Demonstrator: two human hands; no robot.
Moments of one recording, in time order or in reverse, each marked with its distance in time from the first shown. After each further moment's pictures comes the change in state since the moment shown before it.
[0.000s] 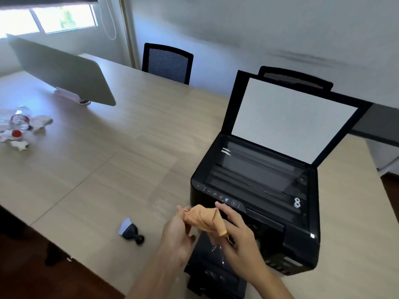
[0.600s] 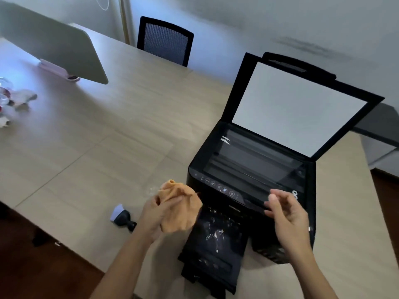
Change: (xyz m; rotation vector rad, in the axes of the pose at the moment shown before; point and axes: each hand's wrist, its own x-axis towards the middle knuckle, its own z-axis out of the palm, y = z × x) left_hand 0.048 0.019 -0.058 0.205 -0.112 0.233; right_hand 0.007 0.028 -0.068 0.227 0.512 0.452
